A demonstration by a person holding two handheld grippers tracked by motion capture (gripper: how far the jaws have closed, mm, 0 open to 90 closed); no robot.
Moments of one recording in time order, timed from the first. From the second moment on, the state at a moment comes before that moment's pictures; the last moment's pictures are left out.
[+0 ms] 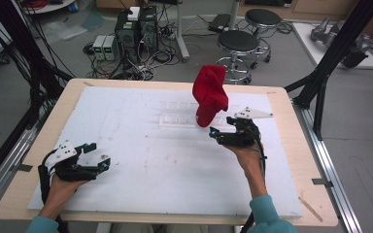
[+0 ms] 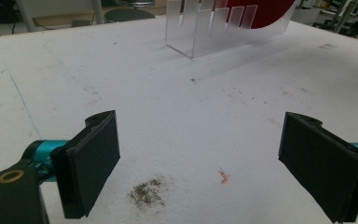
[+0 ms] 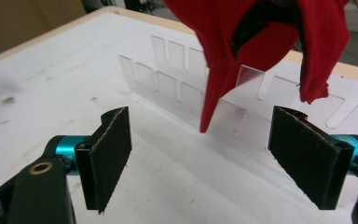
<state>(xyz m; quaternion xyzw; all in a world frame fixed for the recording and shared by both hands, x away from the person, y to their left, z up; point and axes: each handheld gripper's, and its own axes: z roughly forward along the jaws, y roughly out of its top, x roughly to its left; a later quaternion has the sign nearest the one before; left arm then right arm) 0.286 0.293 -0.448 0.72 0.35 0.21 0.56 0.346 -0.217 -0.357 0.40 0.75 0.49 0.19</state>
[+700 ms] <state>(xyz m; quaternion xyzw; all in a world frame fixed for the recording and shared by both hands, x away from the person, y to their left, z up) 0.280 0.294 -0.448 0.71 0.35 0.23 0.56 0.250 -0.274 -0.414 0.38 0.70 0.56 0.24</state>
